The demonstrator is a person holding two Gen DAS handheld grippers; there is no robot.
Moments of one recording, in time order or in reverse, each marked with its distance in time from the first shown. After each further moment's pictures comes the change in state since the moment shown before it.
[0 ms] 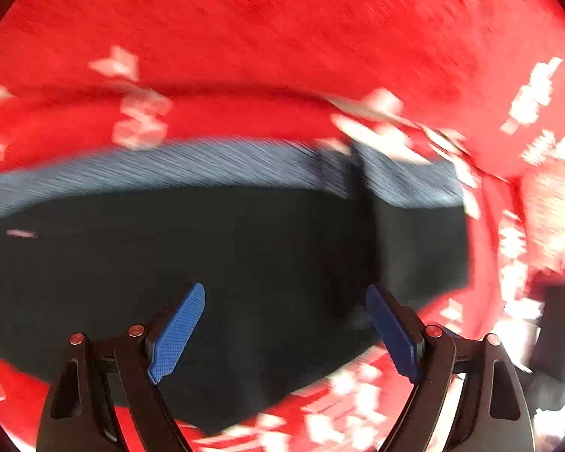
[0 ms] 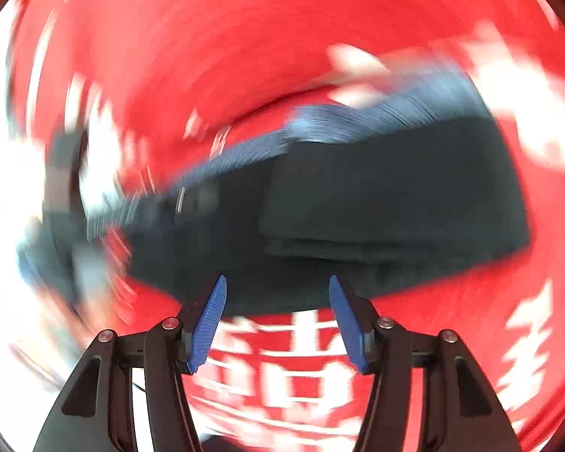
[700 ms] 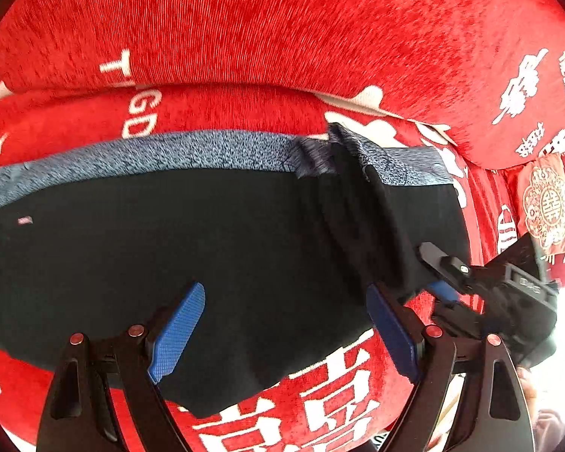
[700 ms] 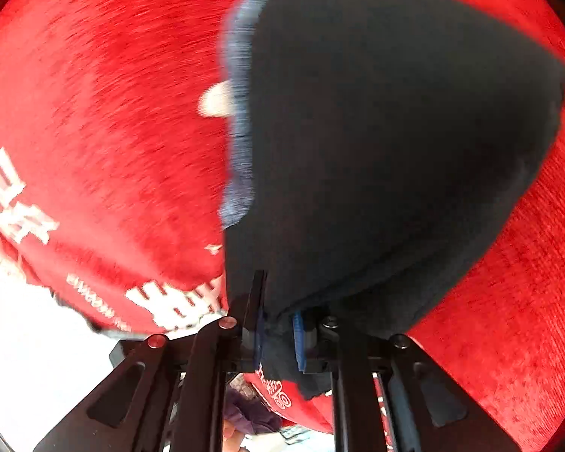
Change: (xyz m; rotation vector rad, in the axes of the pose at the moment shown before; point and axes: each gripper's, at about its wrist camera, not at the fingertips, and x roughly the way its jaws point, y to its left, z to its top) left arm -0.015 -0.012 -0.014 0.020 -0.066 0.074; right arm 0.027 -0.043 0.026 0.379 -0.084 0.319
